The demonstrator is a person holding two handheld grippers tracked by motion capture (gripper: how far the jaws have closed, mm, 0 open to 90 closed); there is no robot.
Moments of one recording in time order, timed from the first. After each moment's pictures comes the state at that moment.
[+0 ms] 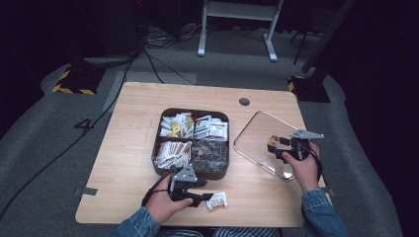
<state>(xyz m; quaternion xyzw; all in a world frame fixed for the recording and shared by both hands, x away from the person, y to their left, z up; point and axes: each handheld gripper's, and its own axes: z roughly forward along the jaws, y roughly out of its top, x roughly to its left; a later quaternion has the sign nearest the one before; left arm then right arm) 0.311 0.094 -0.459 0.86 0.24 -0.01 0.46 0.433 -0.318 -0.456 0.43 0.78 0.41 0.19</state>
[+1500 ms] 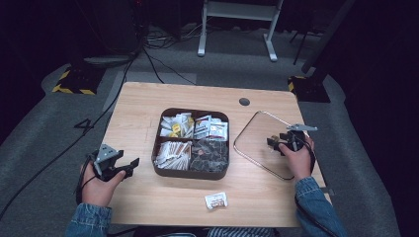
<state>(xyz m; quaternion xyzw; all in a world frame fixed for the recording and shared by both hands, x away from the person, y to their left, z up) 0.328 0.277 -0.459 0.74 0.50 0.21 0.39 0.476 -0.323 -0.480 0.48 0.76 0.38 0.19</state>
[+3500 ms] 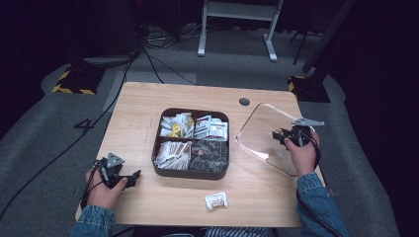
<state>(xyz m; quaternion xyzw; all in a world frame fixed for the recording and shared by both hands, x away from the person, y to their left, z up) 0.334 0.276 -0.505 0.77 0.51 0.19 0.32 0.473 -0.328 -0.447 0.46 0.77 0.40 0.20</state>
